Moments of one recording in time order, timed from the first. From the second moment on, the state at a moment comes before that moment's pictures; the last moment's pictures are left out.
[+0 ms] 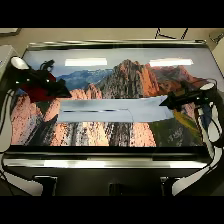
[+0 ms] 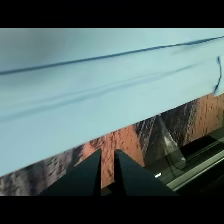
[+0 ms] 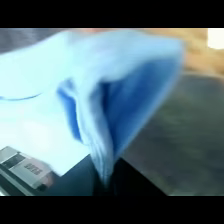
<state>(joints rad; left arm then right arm) 0.00 -1.78 1.80 0.95 -1.56 -1.51 -0.35 -1.90 1.57 -0.79 1.46 1.34</state>
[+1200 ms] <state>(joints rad) -0.78 -2.11 1.73 0.35 -0.65 -1.68 -0.11 -1.25 1.57 -0.78 1.53 1.76</state>
